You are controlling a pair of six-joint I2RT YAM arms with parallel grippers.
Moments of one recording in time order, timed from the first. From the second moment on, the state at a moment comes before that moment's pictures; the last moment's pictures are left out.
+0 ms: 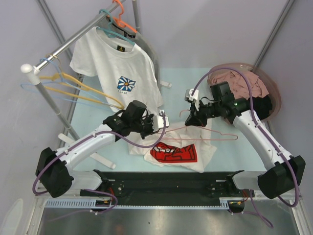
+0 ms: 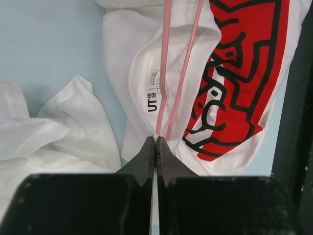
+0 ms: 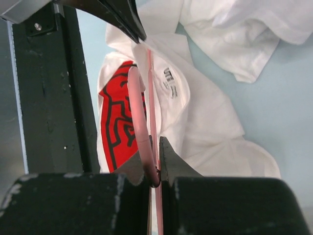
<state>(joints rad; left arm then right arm) -0.73 1.28 0.98 -0.48 0.40 0.62 0.39 1.29 1.26 -0.86 -0.80 -0.62</state>
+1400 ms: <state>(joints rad) -0.63 1.13 1.21 -0.67 0.42 0.74 0.62 1.49 1.26 -0.21 -0.96 -0.33</state>
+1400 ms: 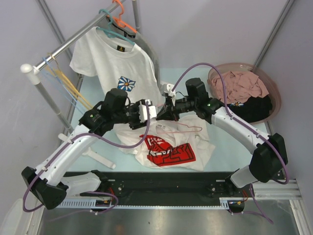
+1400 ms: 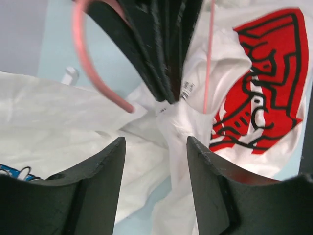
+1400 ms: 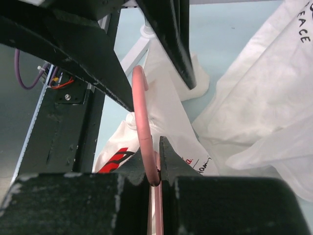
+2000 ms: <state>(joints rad) -0.68 1.26 1.20 -0.70 0.44 0.82 0.63 1.45 1.24 -0.20 -0.94 -0.30</state>
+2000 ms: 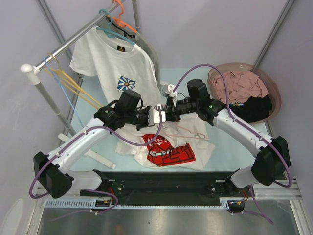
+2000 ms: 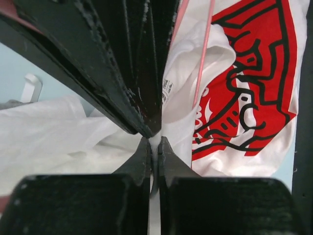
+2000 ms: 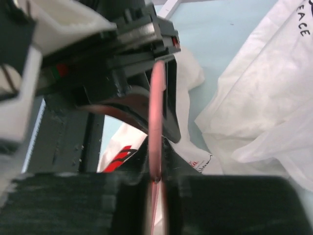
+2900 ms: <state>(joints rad) -0.69 1.27 1.19 -0.57 0.52 0.66 0.30 1.34 1.01 -0.52 -0.85 -0.06</state>
